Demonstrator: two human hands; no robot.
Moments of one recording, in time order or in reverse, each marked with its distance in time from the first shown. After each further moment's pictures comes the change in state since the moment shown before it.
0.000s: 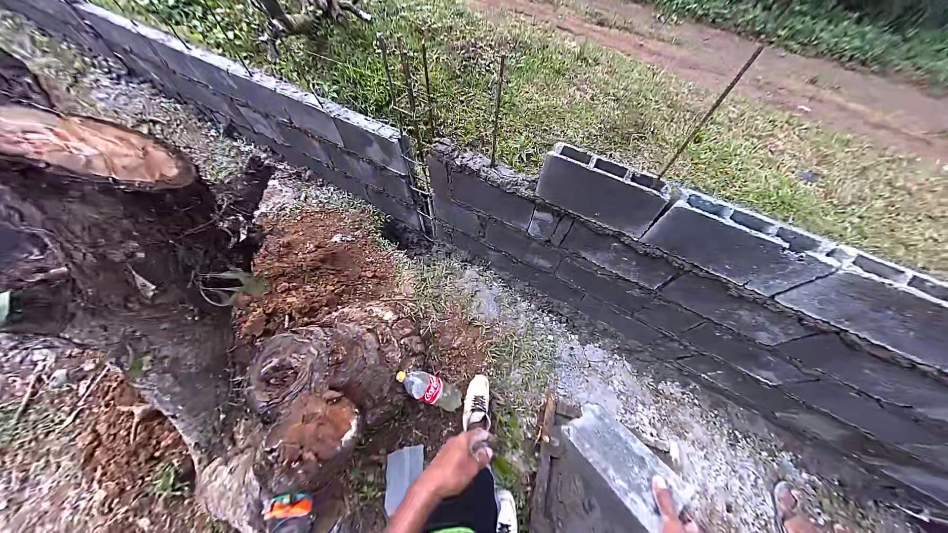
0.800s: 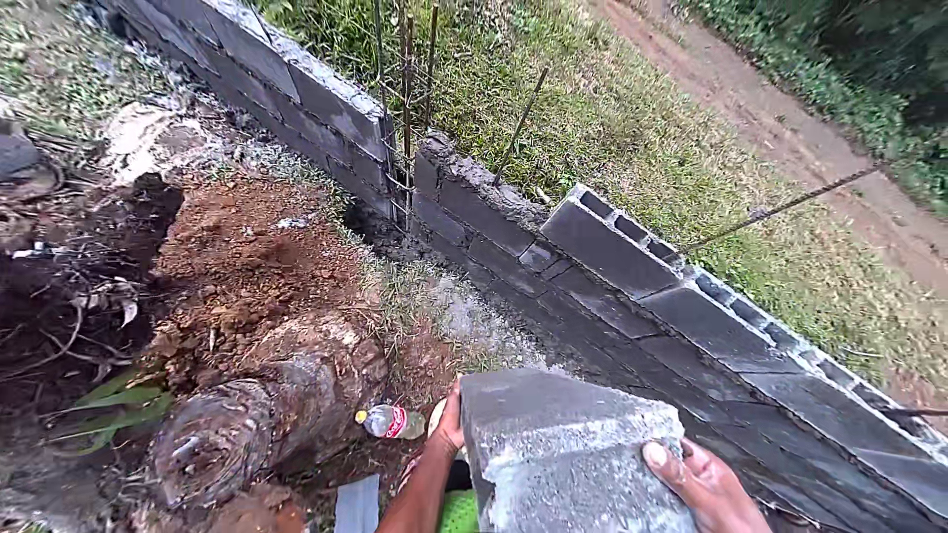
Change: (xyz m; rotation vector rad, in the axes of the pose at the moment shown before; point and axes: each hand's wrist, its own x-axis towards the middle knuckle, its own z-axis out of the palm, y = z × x) left_hand 0.074 0.175 -0.215 -1.575 0.202 -0.178; right_hand -0.112 -0.372 0.168 -0.066 -0.661 -0.315
